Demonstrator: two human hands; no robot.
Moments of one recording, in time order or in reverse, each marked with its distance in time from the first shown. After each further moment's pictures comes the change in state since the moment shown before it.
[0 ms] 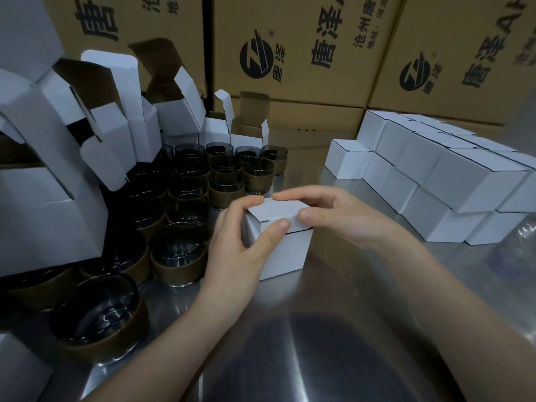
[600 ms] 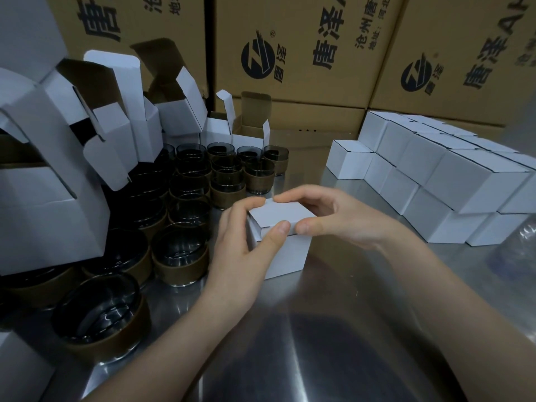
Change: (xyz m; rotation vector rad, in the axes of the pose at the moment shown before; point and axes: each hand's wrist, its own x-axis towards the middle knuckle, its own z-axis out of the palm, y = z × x) left_hand -0.005 0.004 0.001 0.022 -0.014 -0.014; right_hand -0.002 -0.003 -0.001 -0.077 -0.063 0.035
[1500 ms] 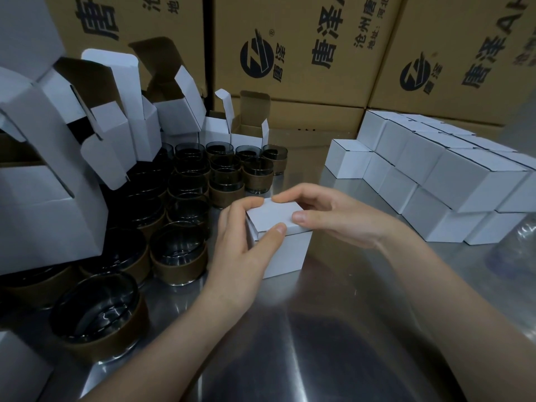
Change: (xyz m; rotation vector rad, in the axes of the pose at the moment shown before) left_hand 0.000 0.000 0.001 -0.008 -0.010 0.008; right_hand 0.002 0.001 0.001 0.032 -0.021 0.011
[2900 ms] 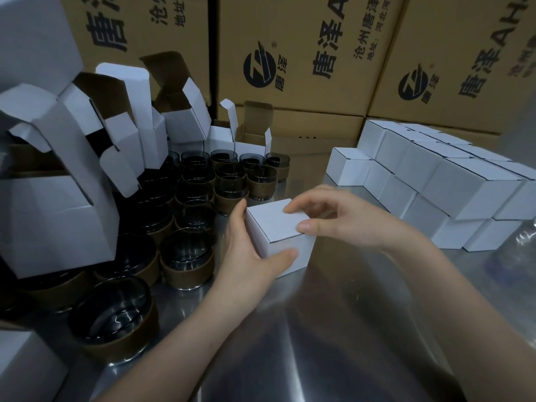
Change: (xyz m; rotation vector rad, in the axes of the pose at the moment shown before) left_hand 0.006 -0.006 0.000 -0.010 -0.059 -0.136; right_hand -0.012 -0.024 0.003 -0.409 0.149 0.002
